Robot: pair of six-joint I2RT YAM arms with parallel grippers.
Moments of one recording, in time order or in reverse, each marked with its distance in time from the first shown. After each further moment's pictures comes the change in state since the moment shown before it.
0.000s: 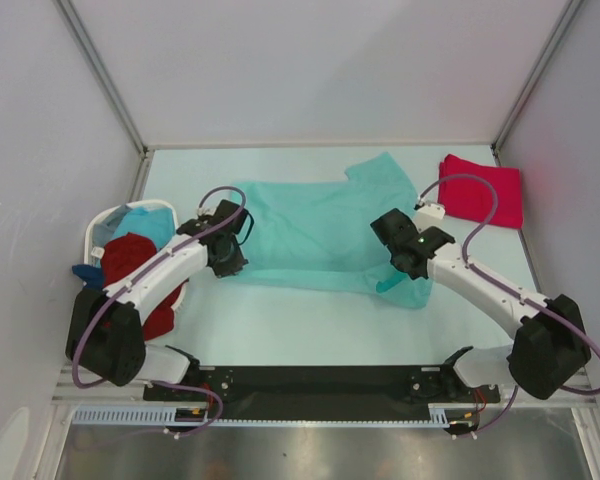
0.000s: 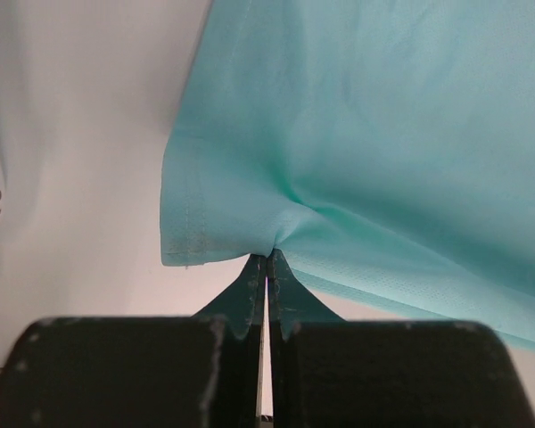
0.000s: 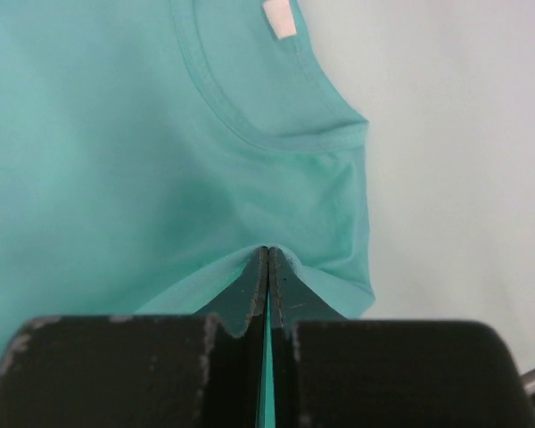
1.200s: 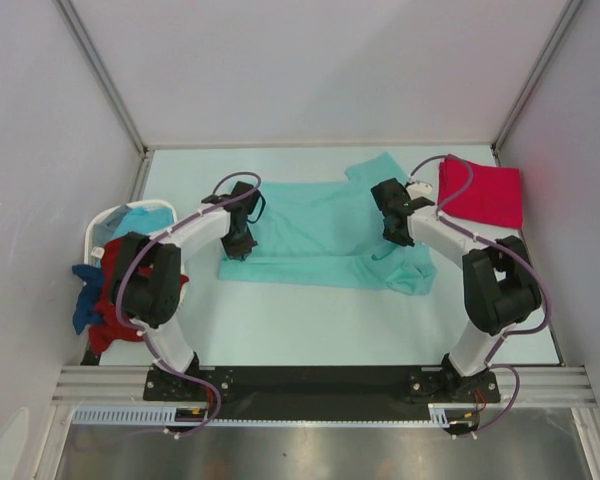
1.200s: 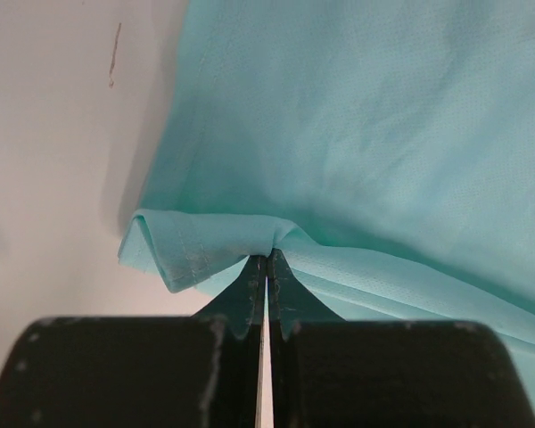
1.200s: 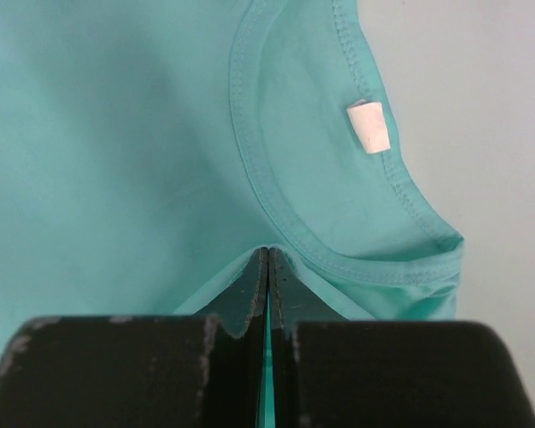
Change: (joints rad) left arm 0.057 0.389 0.221 0.051 -0.011 0.015; right arm -0.204 0.410 0.199 0.235 -0.141 -0.169
